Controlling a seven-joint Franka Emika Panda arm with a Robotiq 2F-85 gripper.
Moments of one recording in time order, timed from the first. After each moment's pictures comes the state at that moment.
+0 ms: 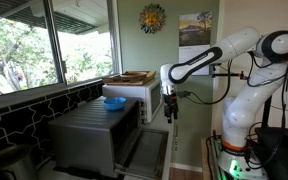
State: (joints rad) arm -0.04 -0.59 0.00 -2.67 0.18 1.95 0.08
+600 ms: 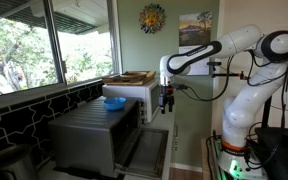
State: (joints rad) arm -0.04 -0.59 -0.03 -2.56 0.24 1.93 0.12
